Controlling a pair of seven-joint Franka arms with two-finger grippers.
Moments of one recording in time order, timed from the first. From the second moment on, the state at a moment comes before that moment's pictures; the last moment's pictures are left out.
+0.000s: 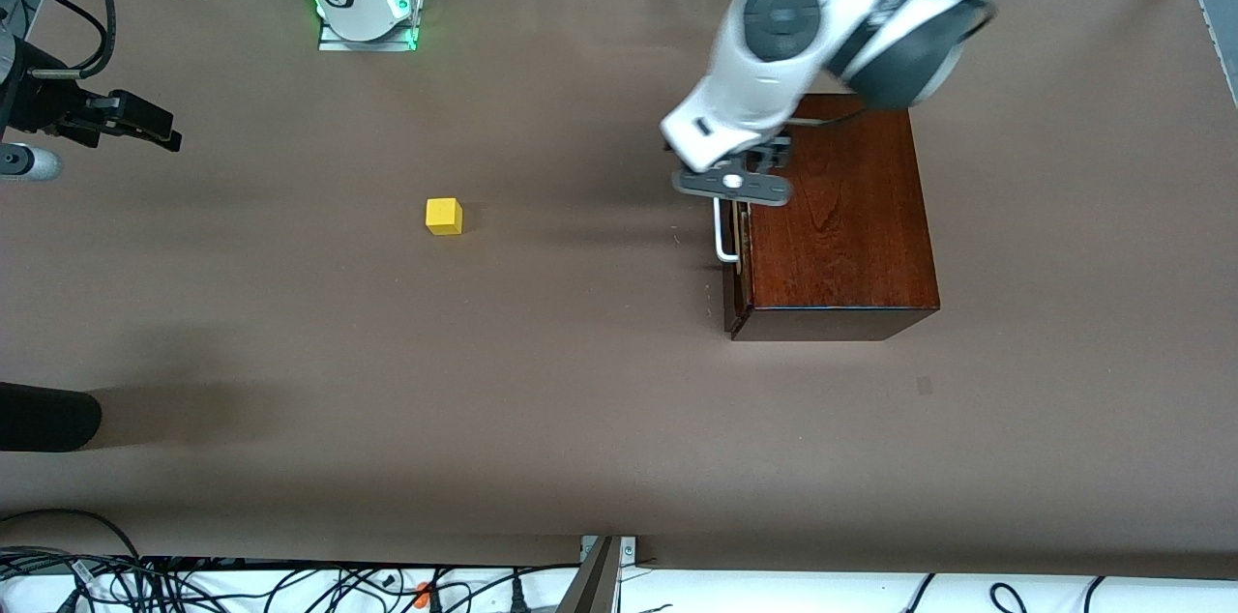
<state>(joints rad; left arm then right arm) -0.27 0.37 -0.51 -1.59 0.13 1.77 -0.65 -0.06 0.03 0.04 -1.59 0.01 1.50 0.03</state>
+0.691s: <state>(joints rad) -0.39 0.55 -0.50 -1.58 0.51 1.79 -0.92 -0.06 0.03 0.04 -1.59 0.01 1.50 0.03</state>
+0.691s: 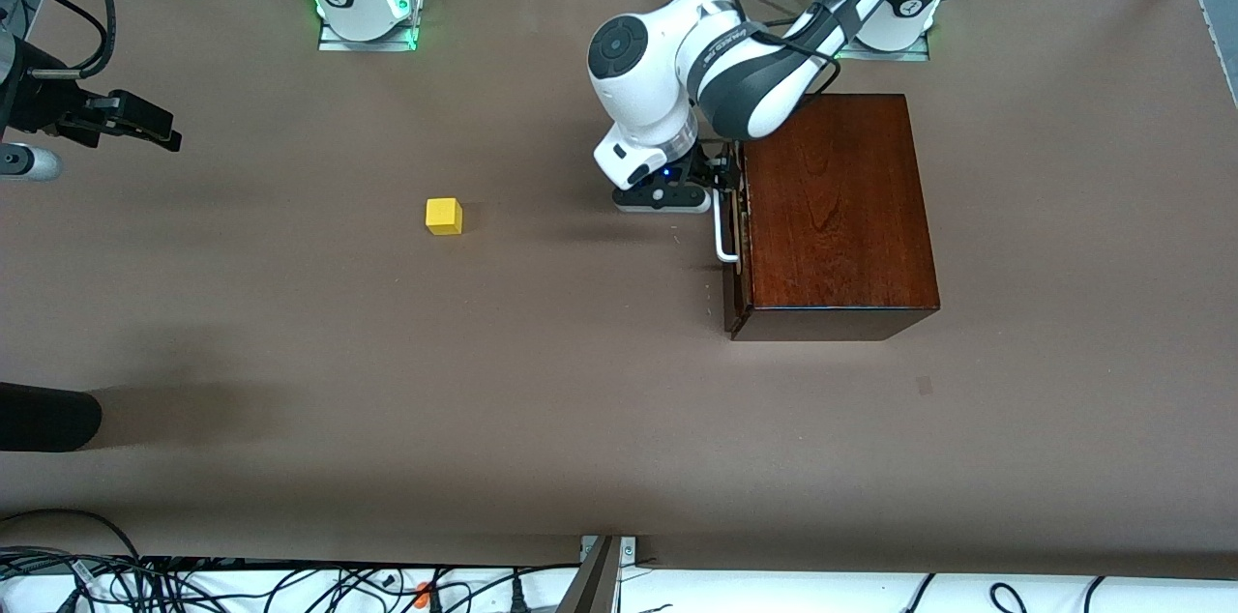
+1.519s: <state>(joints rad) -0.39 0.59 -0.49 -1.59 0.54 1.79 -0.93 -0.06 0.03 0.04 -1.59 0.01 1.50 0.03</state>
